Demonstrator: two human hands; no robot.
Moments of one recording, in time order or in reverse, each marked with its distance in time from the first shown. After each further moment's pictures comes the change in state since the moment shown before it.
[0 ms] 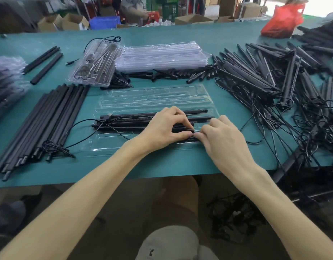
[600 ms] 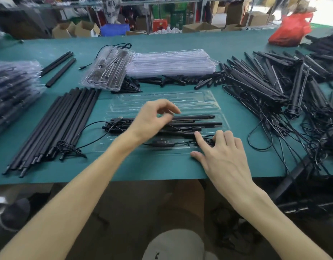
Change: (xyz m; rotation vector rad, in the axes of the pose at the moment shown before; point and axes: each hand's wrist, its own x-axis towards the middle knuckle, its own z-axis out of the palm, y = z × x) left_hand -0.011 -0.010 -0.046 -0.225 0.216 -0.115; right_hand -0.024 -0.019 0.016 -0.255 0.068 -0.023
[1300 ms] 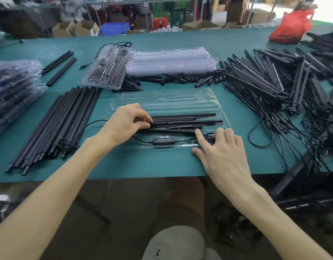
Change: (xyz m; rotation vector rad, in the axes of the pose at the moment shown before) left_hand -0.027 -0.033 -0.046 0.379 -0.044 -0.058; right_hand -0.003 -0.002 -0.001 -0.020 -0.018 0.010
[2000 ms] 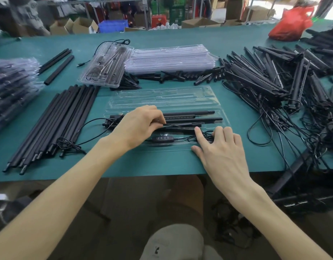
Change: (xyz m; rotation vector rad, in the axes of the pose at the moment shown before) left_hand 0.002 0.031 0.017 0.135 -0.022 0.162; right_hand 0.001 -0.002 0.004 -0.013 0.029 0.013
